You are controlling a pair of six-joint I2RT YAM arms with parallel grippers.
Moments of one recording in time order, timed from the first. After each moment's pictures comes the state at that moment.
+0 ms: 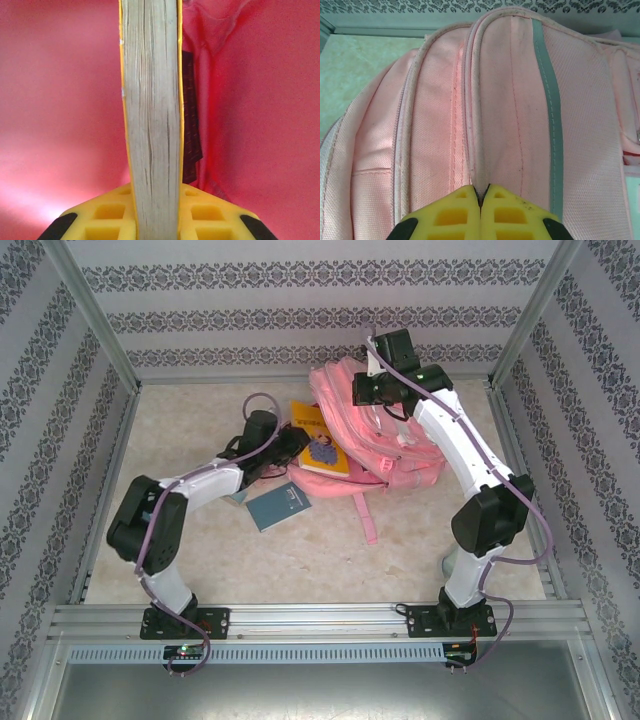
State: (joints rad) left arm -0.45 1.76 1.09 0.20 0.25 -1.12; right arm 0.37 1.82 1.92 -0.85 -0.13 0.28
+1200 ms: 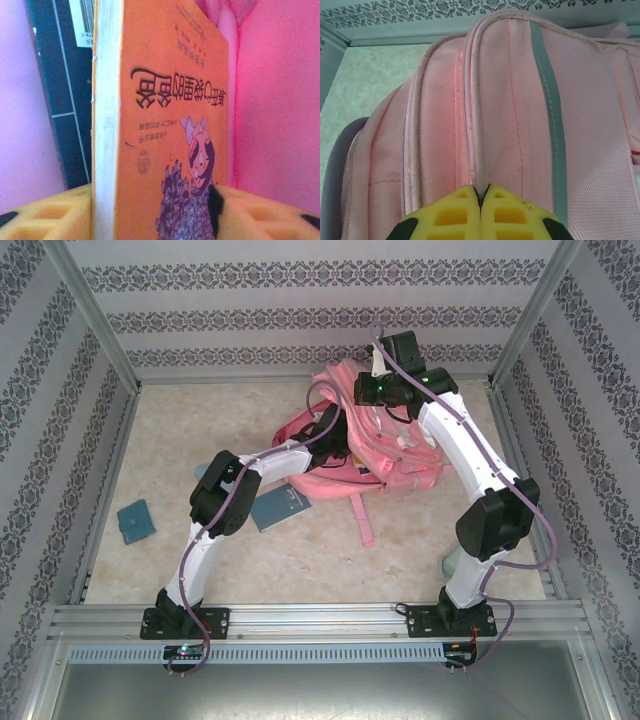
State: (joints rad) left arm -0.64 2.28 1.73 -0.06 0.06 -1.13; right arm 0.35 1.78 1.86 -0.81 -0.18 0.35
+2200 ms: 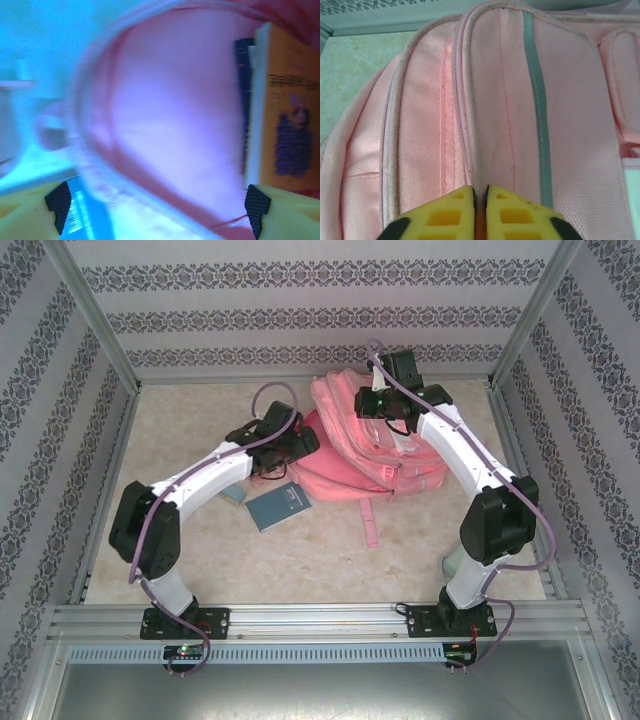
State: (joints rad) left arm -0.53 1.68 1.32 -0.55 -0.09 -0.92; right arm 0.33 1.75 1.64 -0.65 -0.18 0.33
